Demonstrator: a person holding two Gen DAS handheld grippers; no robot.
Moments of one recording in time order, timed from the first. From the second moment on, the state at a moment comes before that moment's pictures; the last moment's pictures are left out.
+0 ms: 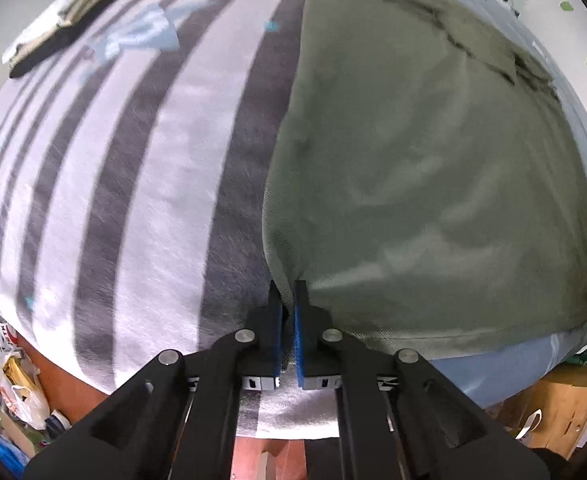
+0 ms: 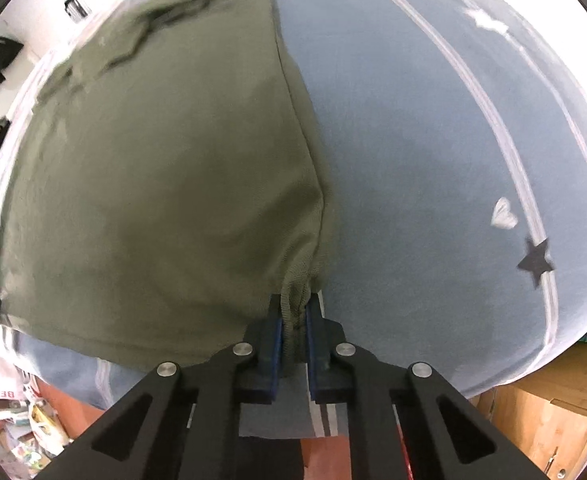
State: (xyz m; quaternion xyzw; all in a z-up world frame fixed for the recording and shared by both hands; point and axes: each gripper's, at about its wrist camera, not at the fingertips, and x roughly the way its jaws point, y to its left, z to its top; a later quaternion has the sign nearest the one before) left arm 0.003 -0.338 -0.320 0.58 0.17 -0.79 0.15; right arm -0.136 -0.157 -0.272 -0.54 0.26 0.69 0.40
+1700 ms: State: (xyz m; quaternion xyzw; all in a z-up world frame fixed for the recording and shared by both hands) left arm -0.560 -0.547 -0.272 0.48 0.20 -0.83 0.19; right arm -0.500 0.153 -0.209 -0.44 0.19 0.77 0.42
